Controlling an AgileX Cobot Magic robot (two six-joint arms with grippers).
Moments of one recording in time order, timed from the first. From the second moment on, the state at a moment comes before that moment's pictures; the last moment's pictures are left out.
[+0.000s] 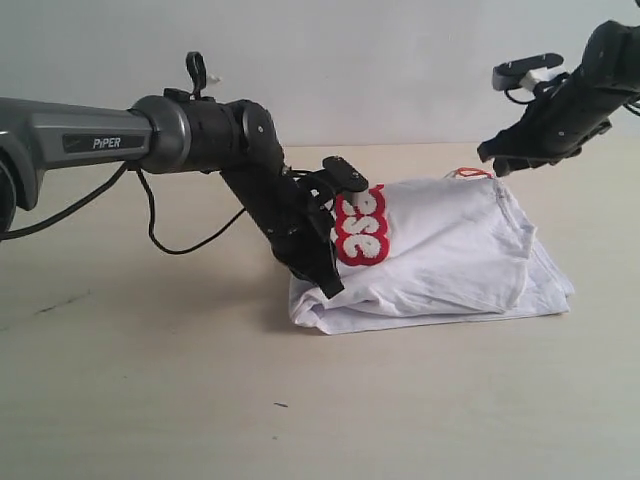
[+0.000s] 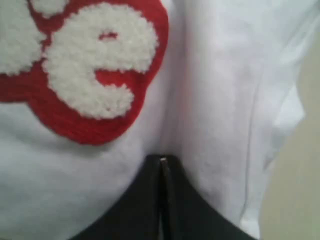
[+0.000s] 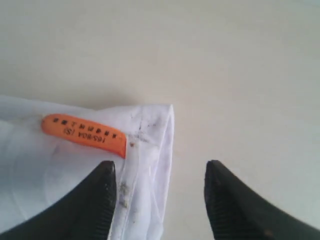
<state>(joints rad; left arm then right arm) -0.58 2.39 -1.81 -0.45 0.90 0.87 -0.14 2.25 -1.75 0.14 0.63 -0.35</state>
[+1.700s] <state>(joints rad) -0.59 2.26 -1.61 -0.27 0.94 0.69 -0.14 2.12 -1.75 0.36 0.79 -0.39</state>
